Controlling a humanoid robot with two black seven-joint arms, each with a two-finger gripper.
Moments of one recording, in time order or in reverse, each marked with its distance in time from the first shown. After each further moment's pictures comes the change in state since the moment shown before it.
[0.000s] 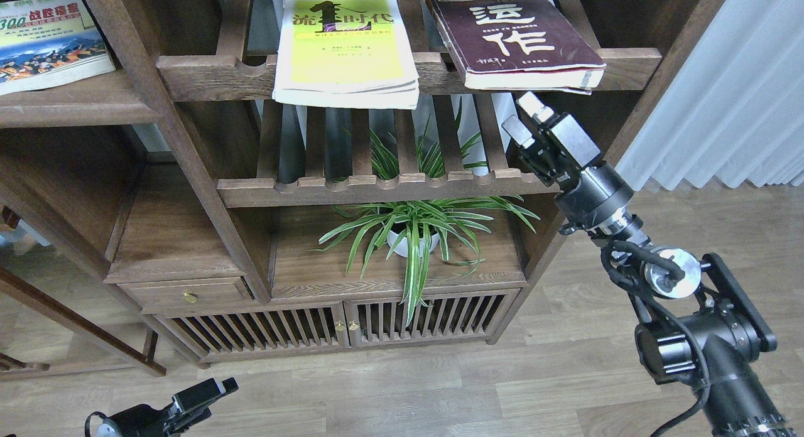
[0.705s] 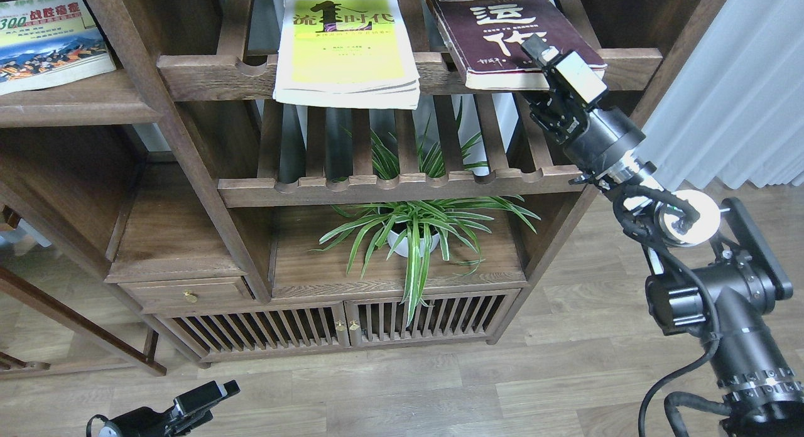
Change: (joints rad) left arm 0.009 -0.003 0.000 0.000 0.000 0.000 0.000; right arm 0.139 -0.055 -0.004 -0.037 -0.013 -0.230 -0.002
